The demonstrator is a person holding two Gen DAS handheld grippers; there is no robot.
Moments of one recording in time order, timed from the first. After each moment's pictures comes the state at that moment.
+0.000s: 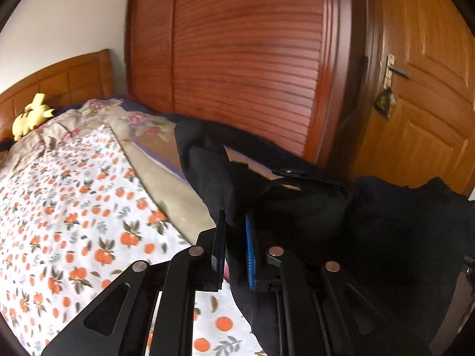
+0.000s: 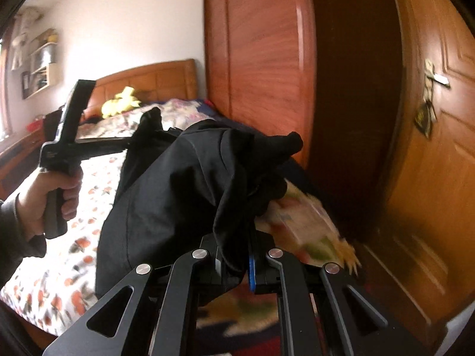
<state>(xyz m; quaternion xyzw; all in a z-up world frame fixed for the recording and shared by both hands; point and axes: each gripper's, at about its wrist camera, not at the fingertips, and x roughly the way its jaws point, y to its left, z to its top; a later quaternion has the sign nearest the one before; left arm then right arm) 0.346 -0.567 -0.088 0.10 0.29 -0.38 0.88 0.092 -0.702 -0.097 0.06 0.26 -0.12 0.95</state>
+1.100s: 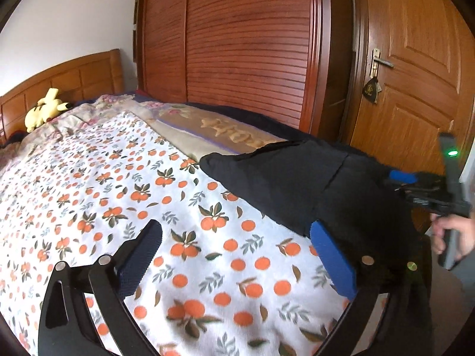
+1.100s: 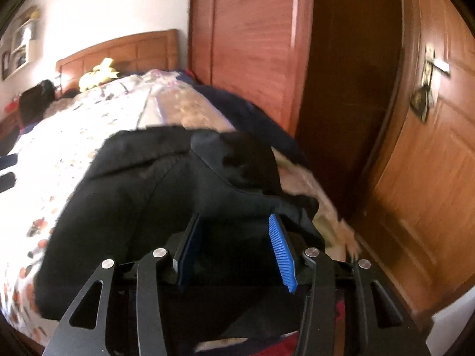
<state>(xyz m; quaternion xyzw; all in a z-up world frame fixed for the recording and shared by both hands) 0.254 -0.418 -0.106 0.10 0.27 -0.37 0.88 0.138 -0.723 -0.151 0.06 0.33 -0.16 0.93</state>
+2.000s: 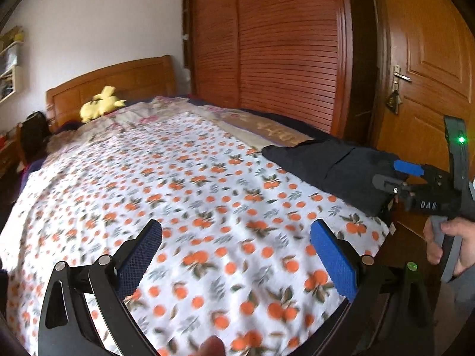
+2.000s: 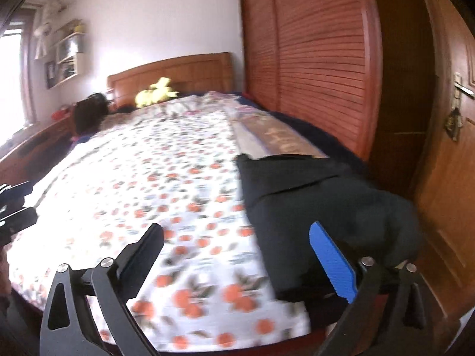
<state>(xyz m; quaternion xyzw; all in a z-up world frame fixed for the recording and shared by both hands) 0.132 -0.242 -0.040 0.10 0.26 -0.27 0.92 0.095 -0.530 -0.080 0.06 0.27 -0.05 0.96</state>
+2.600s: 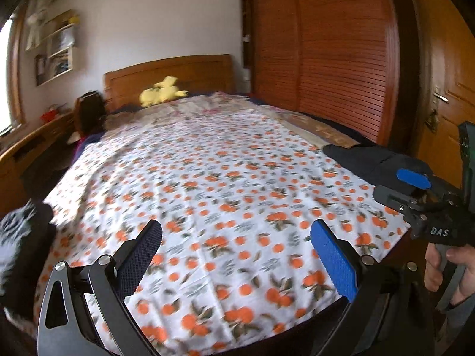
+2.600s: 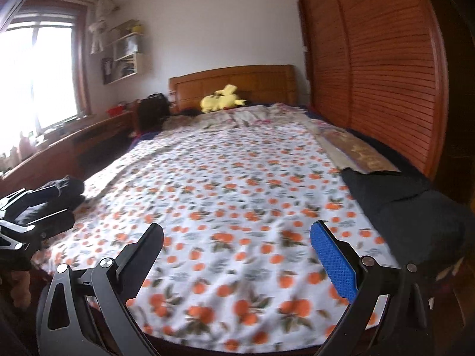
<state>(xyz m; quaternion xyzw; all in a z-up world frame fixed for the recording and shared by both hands) 0.073 -0.097 -0.024 0.06 0.27 -0.14 0.95 0.070 -0.358 -0.059 0.05 0.23 0.08 0.97</state>
